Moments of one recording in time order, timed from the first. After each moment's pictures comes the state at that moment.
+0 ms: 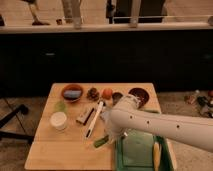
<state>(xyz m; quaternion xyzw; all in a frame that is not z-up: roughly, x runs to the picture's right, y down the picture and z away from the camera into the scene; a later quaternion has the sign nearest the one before) 0.010 0.236 0.709 -0.28 -0.21 -0.25 0.90</state>
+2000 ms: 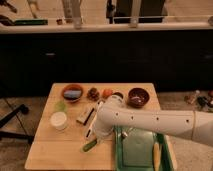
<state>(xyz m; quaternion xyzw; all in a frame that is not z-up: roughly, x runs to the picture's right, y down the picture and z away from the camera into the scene) -0.047 0.260 0.734 -0.31 -0.27 -0.28 0.87</state>
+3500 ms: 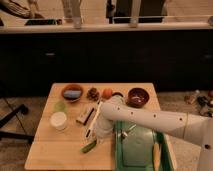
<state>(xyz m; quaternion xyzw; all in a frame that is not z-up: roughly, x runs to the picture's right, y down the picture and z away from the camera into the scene) -0.054 0.276 0.751 -0.35 -0.34 -0.28 0.83</state>
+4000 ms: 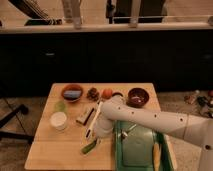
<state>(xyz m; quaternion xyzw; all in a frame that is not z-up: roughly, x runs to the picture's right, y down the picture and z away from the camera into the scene) -0.055 0.275 0.749 -0.34 -0.35 -0.29 0.82</state>
